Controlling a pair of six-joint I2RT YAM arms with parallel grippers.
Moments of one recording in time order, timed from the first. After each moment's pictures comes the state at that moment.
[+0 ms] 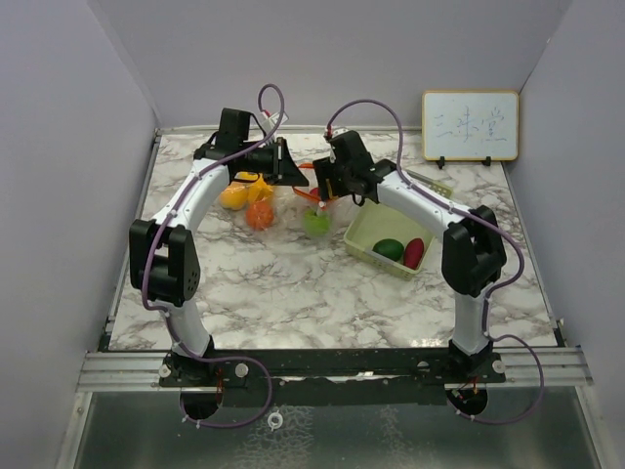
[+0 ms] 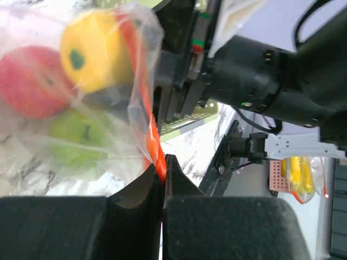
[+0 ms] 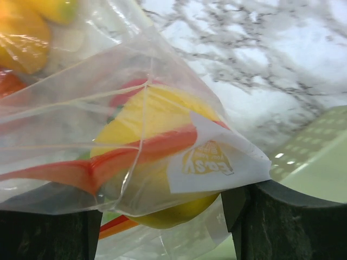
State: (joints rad) left arm -0.22 1.80 1.59 -0.50 0.99 -0.37; right arm 0.60 1.97 1.66 -0.43 0.11 0.19
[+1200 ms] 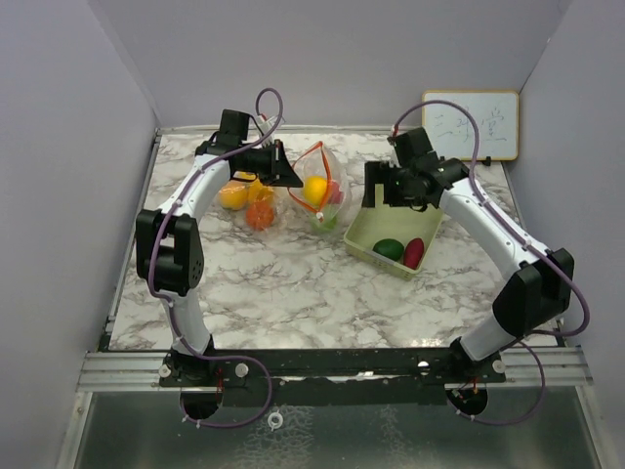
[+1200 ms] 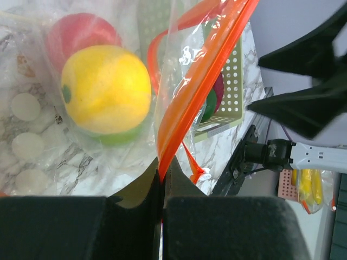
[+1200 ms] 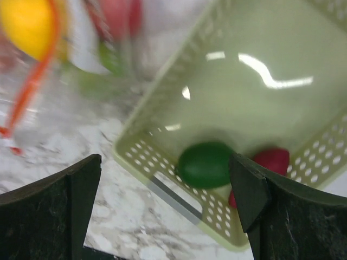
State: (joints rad) left arm -0.20 1.89 1.63 -0.58 0.91 -0.30; right arm 0.47 1.57 1.52 -0.75 0.01 0.32
